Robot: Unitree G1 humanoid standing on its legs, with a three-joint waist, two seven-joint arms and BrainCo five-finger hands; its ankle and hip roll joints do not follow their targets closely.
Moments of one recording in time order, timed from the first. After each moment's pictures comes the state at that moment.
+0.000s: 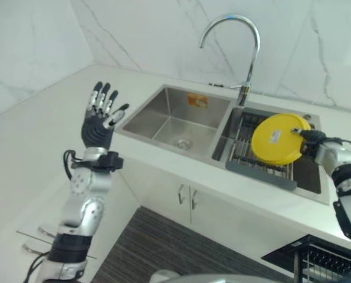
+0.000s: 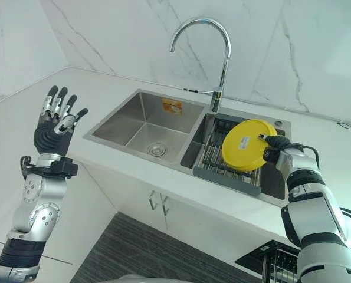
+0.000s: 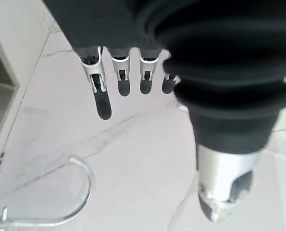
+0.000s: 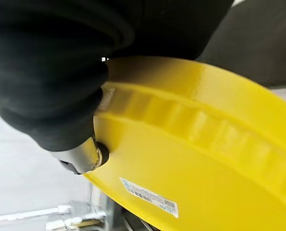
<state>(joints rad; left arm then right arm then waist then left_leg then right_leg) -0.14 0.51 -0.01 -0.21 -0.77 -0.15 0.13 -0.87 -0.69 0.24 1.13 0.67 0.25 -0.05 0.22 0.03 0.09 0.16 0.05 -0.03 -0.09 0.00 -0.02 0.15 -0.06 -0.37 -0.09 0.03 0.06</state>
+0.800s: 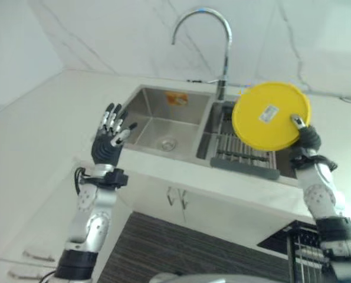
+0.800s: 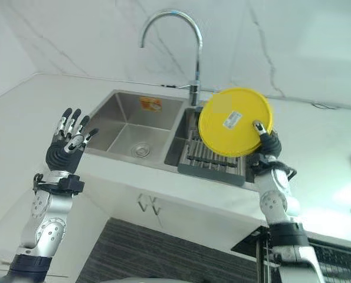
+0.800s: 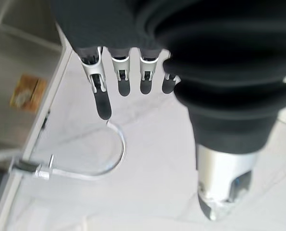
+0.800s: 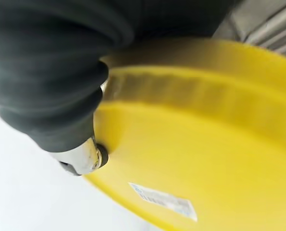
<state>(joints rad) 0.06 0.36 0.06 -0.27 -0.78 -0.16 0.01 0.01 -0.35 -0.15 -0.18 1.00 -0.01 -0.18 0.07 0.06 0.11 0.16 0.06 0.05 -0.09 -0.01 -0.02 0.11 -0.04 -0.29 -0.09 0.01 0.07</state>
